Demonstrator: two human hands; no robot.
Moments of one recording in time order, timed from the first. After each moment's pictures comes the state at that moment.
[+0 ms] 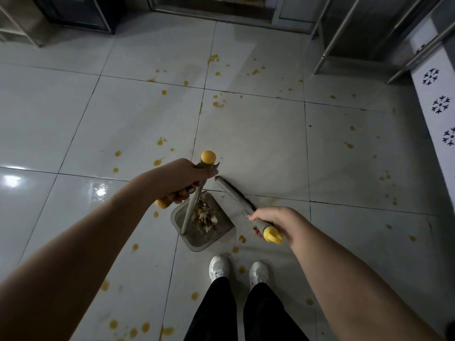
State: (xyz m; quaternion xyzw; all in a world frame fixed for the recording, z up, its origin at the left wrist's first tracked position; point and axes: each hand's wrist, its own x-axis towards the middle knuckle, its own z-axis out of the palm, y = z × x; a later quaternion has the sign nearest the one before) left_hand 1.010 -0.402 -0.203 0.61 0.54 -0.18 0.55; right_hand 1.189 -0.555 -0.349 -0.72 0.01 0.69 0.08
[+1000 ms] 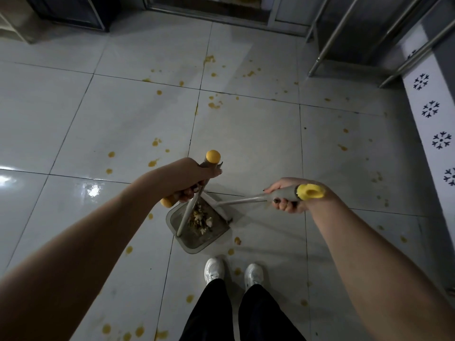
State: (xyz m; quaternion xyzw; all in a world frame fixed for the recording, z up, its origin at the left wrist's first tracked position) left_hand 1.025 -0.393 -0.205 0.61 0.53 -0.18 0.56; right_hand 1.267 -0.518 -0.297 -0.70 0.02 0.71 0.06
